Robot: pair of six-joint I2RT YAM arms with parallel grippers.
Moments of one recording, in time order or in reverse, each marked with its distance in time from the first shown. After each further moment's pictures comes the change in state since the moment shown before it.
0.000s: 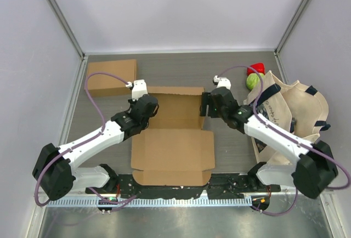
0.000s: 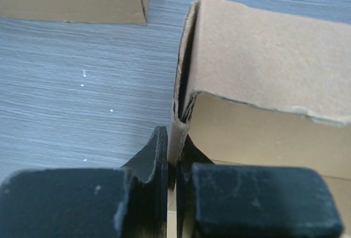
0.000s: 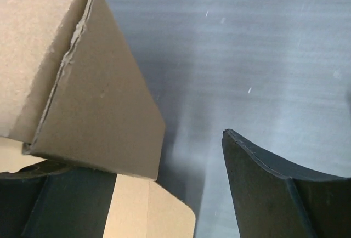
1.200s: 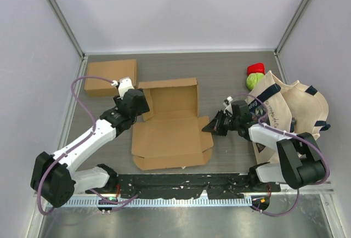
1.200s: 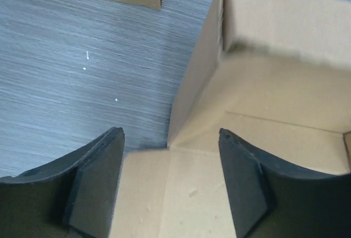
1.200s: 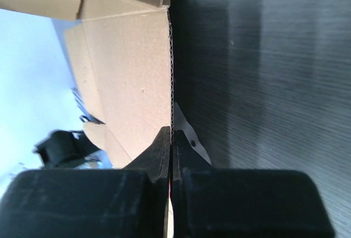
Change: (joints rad) left arm 0.187 -0.038 -0.007 -0.047 0.224 -0.089; right arm -0.318 0.028 -0.440 0.367 -0.924 0.346
